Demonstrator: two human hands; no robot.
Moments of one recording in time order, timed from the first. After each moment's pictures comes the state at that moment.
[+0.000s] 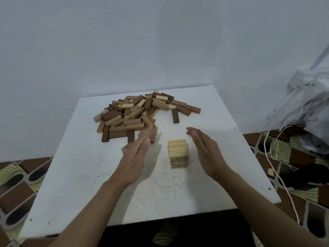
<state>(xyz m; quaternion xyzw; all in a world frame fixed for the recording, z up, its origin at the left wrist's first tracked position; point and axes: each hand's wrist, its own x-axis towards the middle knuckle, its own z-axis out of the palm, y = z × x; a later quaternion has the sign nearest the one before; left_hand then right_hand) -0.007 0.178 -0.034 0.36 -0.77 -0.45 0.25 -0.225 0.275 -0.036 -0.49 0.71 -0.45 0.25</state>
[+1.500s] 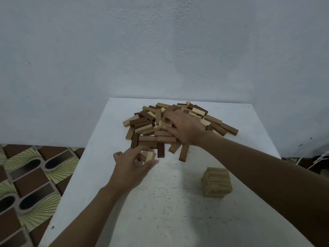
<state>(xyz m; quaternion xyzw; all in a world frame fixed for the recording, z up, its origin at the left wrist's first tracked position) 0.068 0.093 -0.073 0.49 -0.76 -0.29 0.32 -0.177 0.050 -0.014 -0.79 0.58 -0.18 0.07</state>
